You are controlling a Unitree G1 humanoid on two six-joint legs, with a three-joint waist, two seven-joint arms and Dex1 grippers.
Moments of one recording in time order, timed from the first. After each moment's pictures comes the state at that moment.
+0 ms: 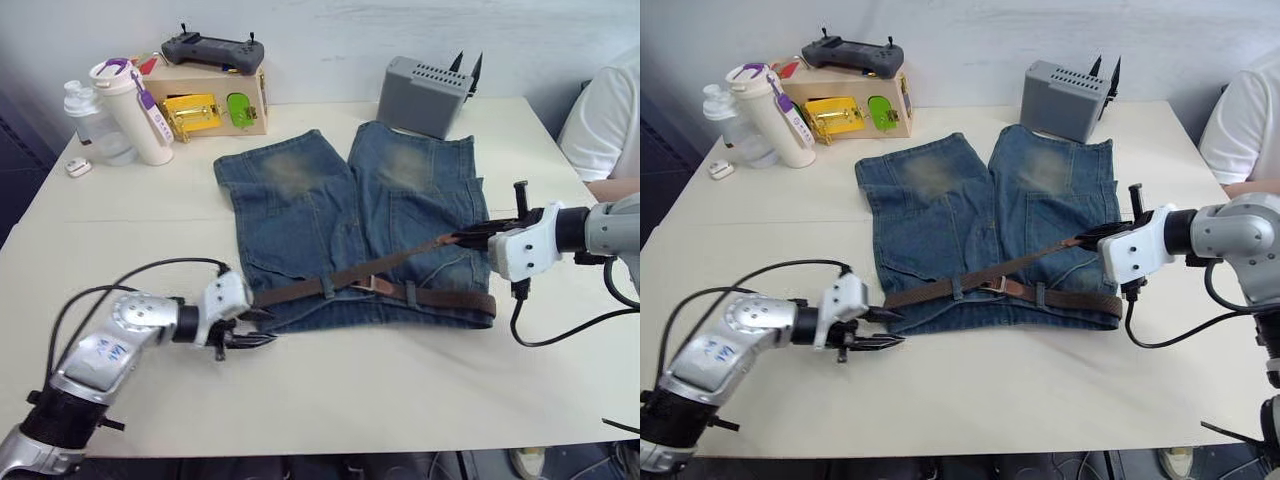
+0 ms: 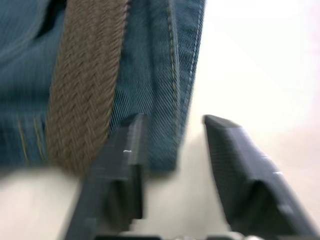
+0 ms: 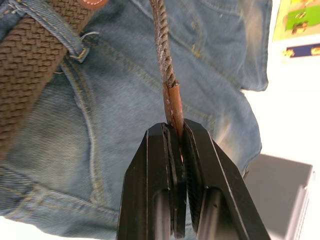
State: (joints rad) left arm -0.27 0.87 -0.06 -0.17 -0.52 0.66 -1.01; right arm -0.69 -1.08 0.15 0.27 -0.05 -0.62 1.16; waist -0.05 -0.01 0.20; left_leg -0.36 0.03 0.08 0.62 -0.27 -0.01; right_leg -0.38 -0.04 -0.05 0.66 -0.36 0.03
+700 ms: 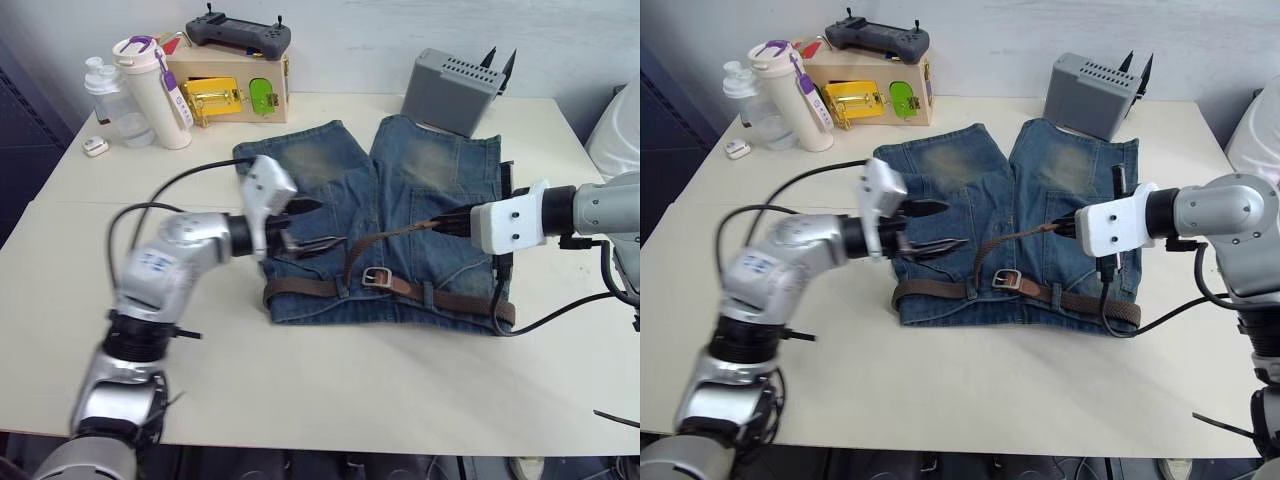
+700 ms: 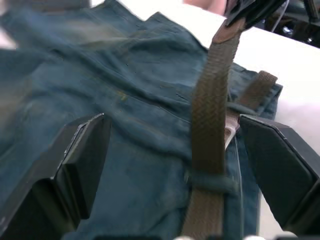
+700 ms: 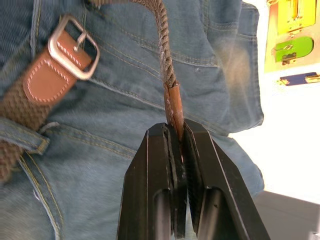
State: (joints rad) left arm -0.71 0.48 -0.16 -0.15 -0.44 0.68 -0.67; right arm -0.71 -1.04 0.14 0.02 0.06 -0.22 1.21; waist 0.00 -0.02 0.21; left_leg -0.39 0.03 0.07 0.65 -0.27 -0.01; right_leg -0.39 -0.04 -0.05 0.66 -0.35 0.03
